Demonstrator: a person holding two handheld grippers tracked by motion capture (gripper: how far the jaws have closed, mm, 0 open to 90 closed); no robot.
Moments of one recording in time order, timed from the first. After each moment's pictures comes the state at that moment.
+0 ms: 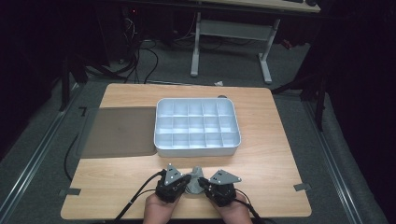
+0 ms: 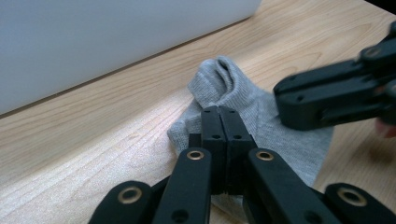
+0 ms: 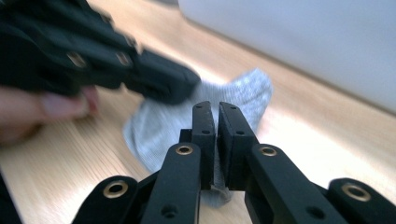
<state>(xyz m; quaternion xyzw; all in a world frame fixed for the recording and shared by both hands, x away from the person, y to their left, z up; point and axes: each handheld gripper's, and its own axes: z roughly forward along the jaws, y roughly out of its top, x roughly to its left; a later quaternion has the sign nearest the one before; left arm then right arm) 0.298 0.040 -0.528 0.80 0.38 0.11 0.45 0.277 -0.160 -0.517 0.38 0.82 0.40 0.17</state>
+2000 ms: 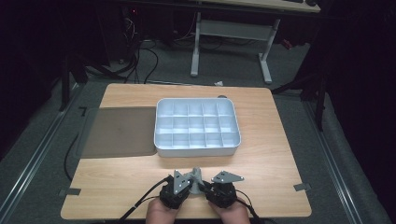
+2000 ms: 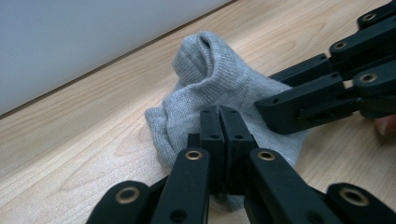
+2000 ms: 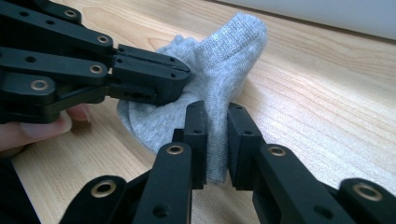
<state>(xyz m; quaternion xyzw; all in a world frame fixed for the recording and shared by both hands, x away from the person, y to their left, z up) 0.281 0.025 -0.530 0.82 0.35 0.16 0.42 0.276 -0.166 -0.529 0.44 0.79 0.41 0.11</state>
